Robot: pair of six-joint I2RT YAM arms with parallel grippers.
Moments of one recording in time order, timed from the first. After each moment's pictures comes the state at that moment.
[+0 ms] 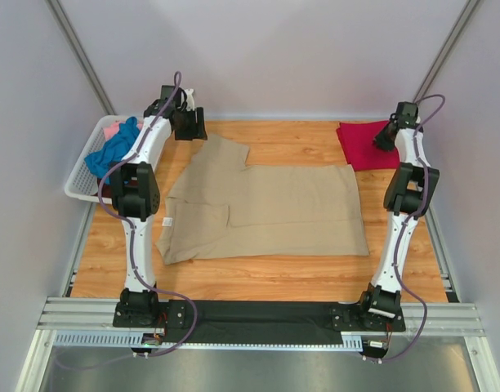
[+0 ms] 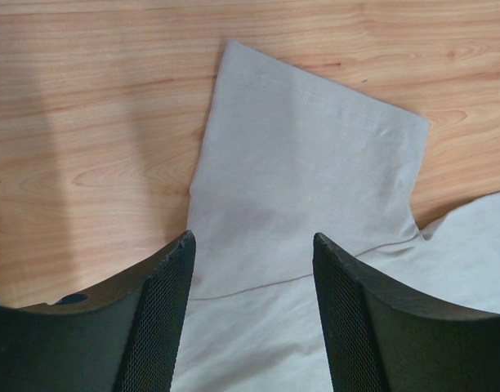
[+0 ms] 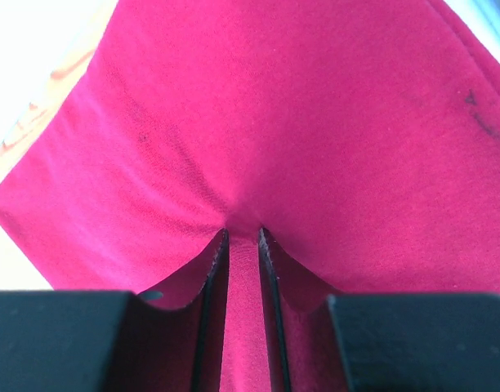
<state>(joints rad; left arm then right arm) -0.10 2.32 2.17 -0.71 0.25 -0.12 -0.27 2.60 2.35 -0.62 -0.04 0.51</state>
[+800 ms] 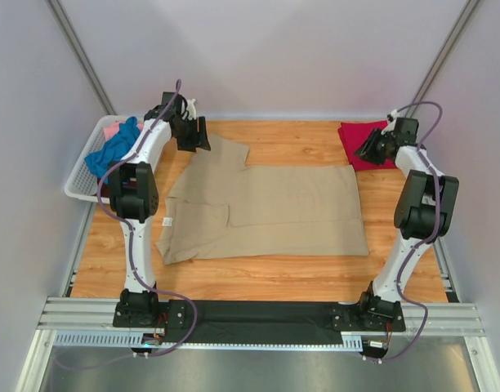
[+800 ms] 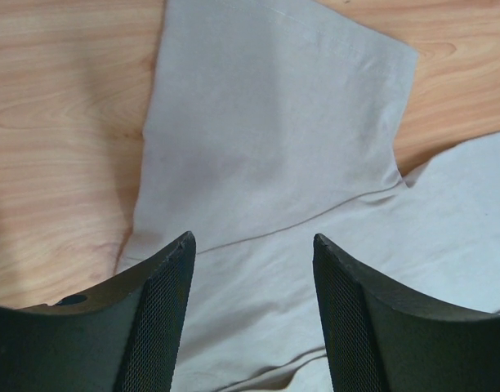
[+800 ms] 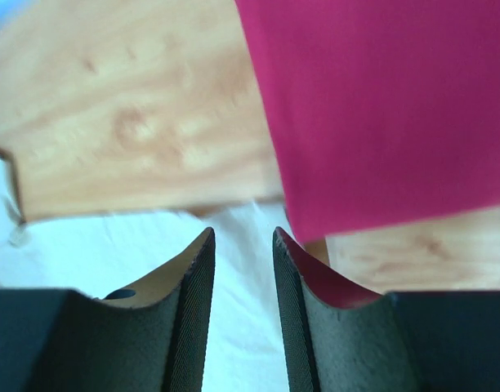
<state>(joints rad) -0.10 2.29 2.08 -0.77 0.33 -0.14 -0.24 2.03 1.57 -0.29 -0.42 0.34</state>
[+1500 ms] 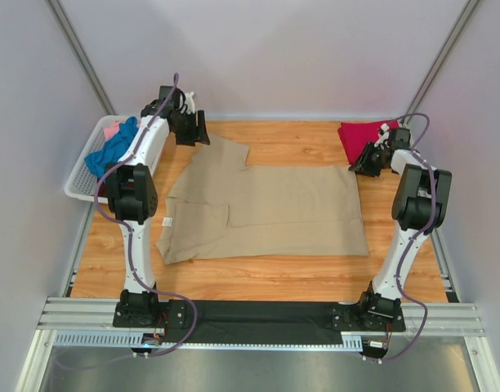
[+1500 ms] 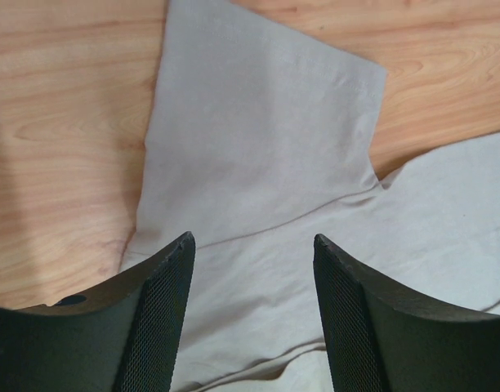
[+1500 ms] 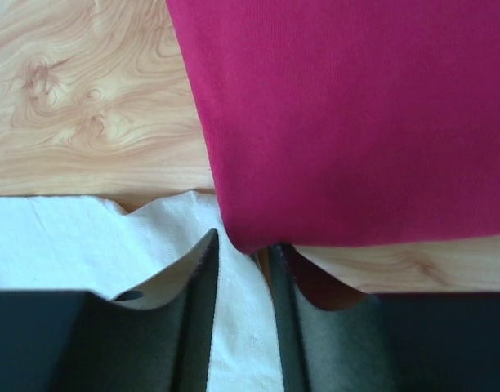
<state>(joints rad) -0.10 2.25 2.10 -0.80 0.35 -0.14 -0.25 2.16 1.54 -0.34 -0.46 0.25</state>
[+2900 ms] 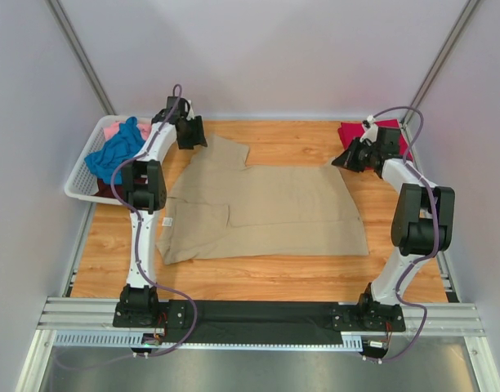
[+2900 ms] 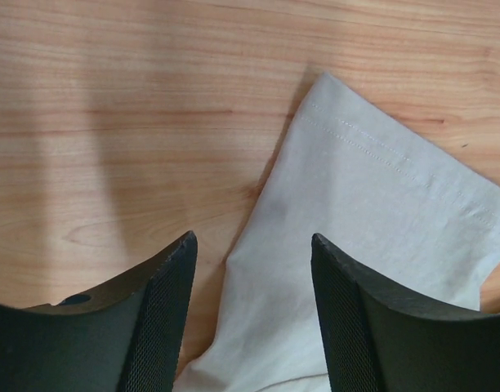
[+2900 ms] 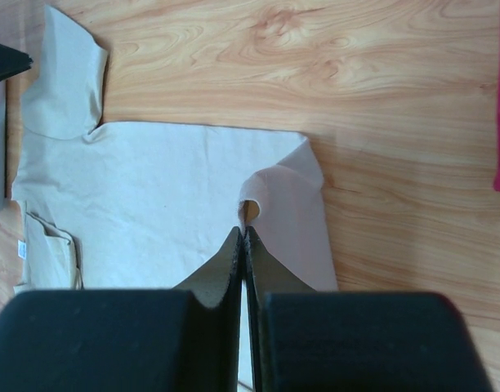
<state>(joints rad) -0.08 2.55 2.32 -0.69 0.19 -0.25 -0.13 1.84 1.27 -0.16 -0.60 0.31</state>
